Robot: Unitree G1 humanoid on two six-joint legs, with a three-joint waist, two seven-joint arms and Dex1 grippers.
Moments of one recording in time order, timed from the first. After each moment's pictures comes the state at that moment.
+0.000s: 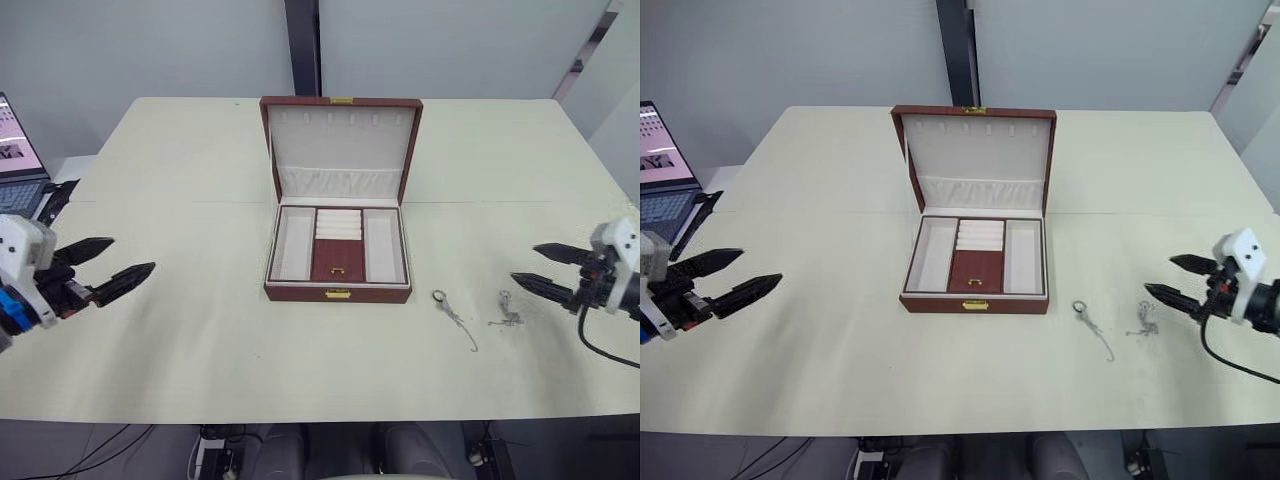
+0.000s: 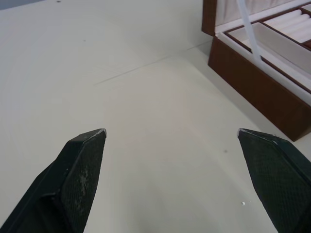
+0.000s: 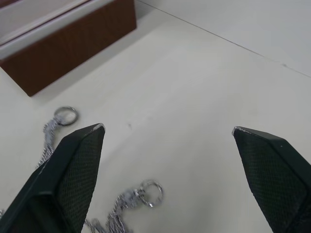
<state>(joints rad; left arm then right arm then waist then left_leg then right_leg) 0.04 1.01 0.60 0.03 -0.61 0.44 -0.96 -0.13 -0.93 -0.38 0.14 0.41 0.40 1.13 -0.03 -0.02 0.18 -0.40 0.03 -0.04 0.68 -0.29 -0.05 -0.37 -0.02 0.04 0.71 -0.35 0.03</state>
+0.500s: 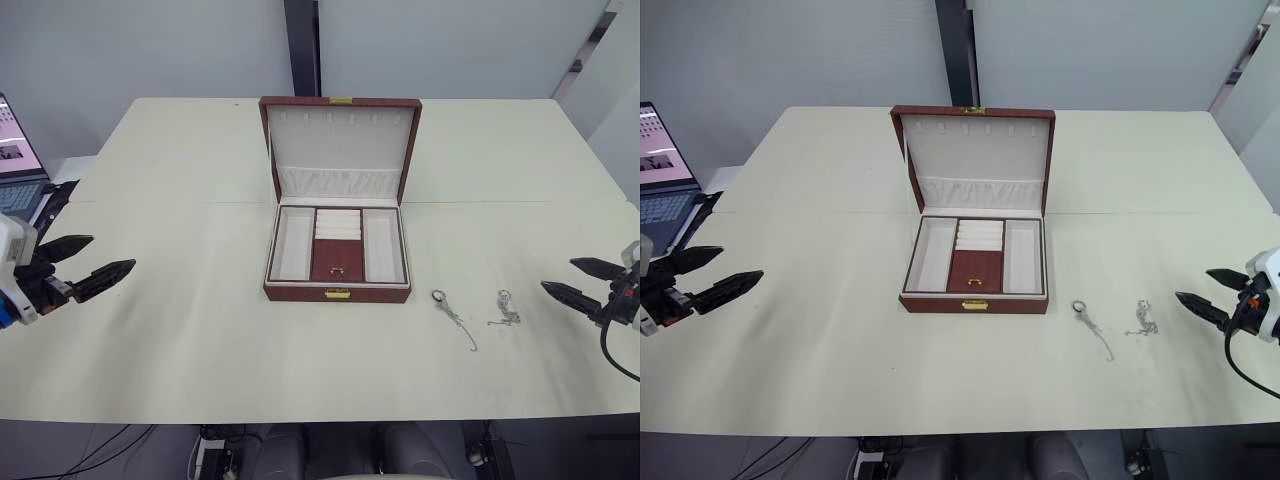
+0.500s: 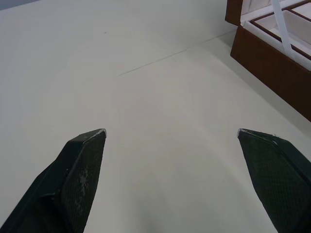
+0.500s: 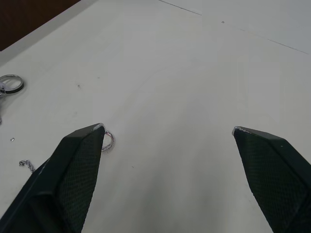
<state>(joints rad) 0.00 1.02 0.59 0.13 -0.54 0.40 -1.03 -0.08 -0.94 -0.43 0.24 0.39 0.31 1.08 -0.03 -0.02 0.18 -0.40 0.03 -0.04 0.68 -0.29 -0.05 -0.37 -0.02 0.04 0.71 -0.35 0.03</state>
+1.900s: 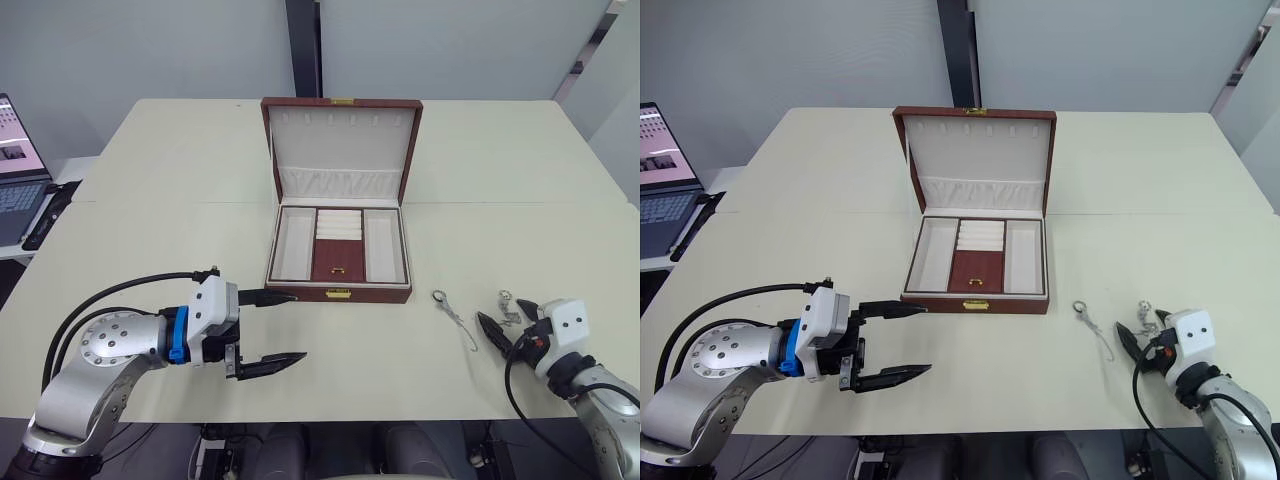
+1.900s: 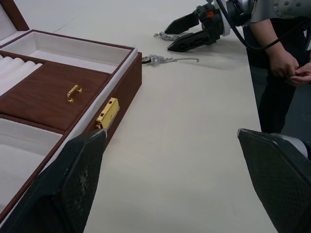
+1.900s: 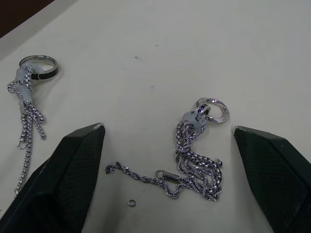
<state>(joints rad) 0.03 0.80 0.09 -0.47 -0.56 0.32 -1.12 0.26 -0.47 -0.31 -0.27 0.29 0.29 0.54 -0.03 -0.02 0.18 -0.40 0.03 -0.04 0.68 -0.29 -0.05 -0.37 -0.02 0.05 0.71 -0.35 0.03</state>
